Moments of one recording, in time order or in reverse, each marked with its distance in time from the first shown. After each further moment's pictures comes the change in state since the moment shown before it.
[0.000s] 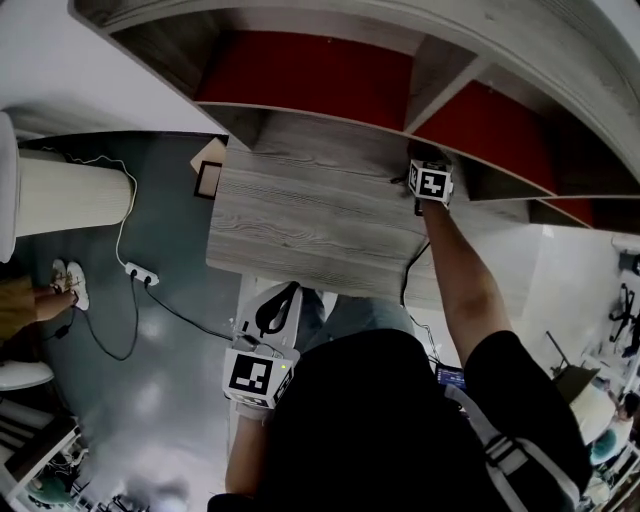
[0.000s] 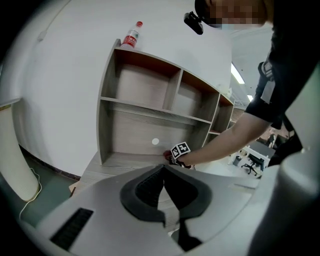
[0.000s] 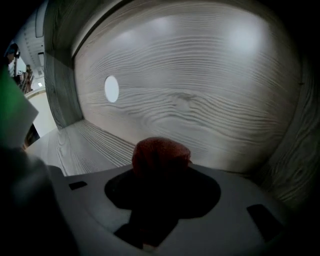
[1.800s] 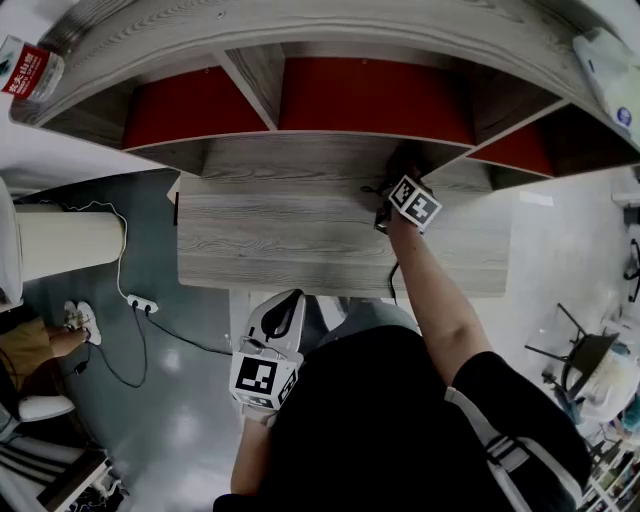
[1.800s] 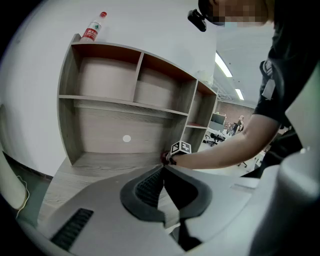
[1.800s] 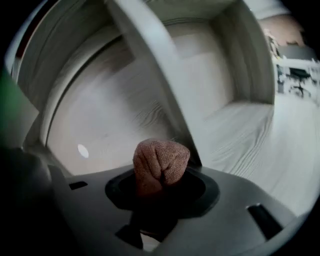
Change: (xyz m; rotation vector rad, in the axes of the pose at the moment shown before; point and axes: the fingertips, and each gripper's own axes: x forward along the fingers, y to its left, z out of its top) left arm 0.052 -0.137 -0.006 0.082 0.058 -0.109; right arm -0.095 -0.106 -0.071 0.759 -0.150 -0.048
